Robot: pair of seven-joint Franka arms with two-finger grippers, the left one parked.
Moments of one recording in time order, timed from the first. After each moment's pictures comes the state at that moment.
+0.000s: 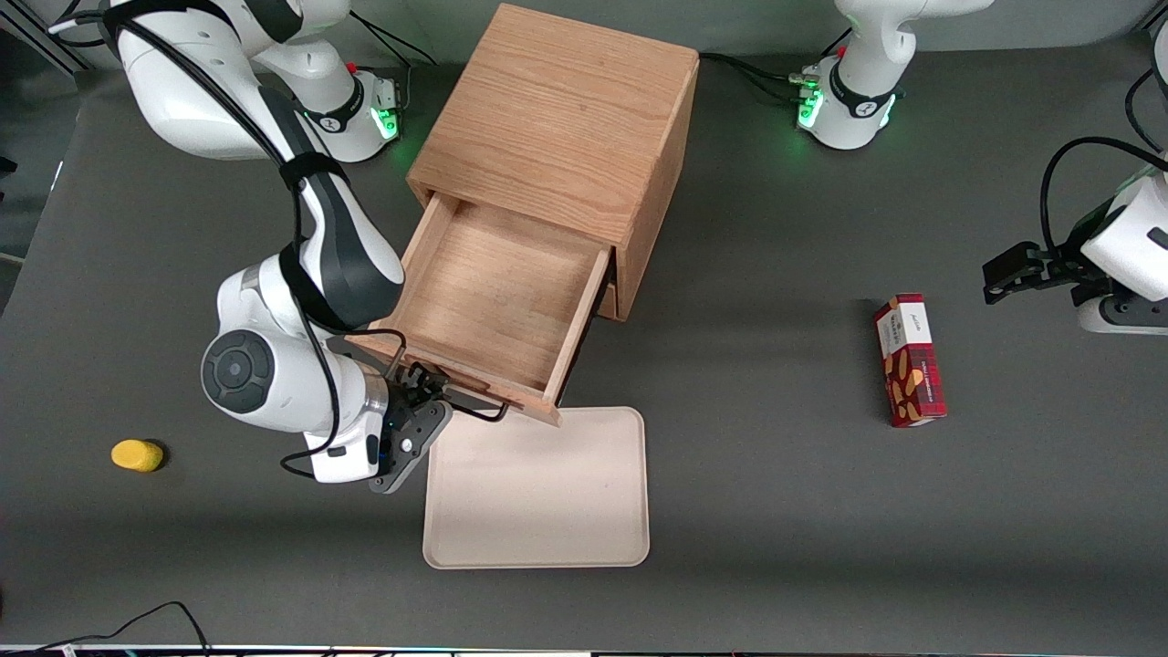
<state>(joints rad) 0.27 0.69 0.10 -1.19 0.10 1.87 -0.56</state>
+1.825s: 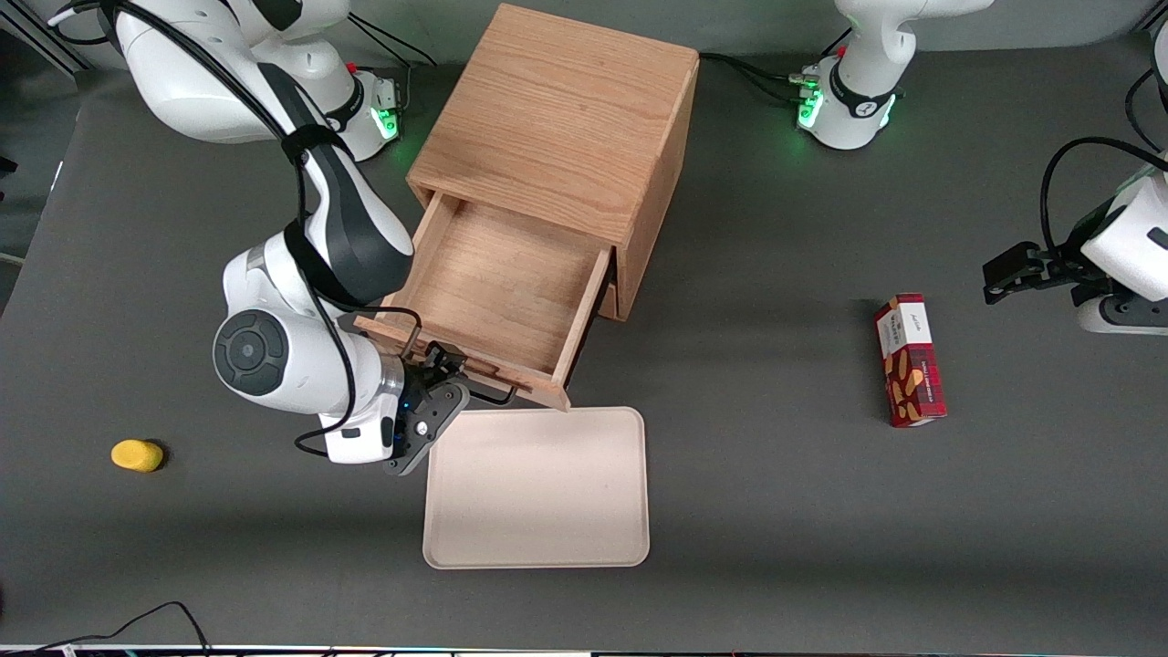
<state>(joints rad) 0.27 0.65 0.15 -1.18 0.10 1.79 -0.46</state>
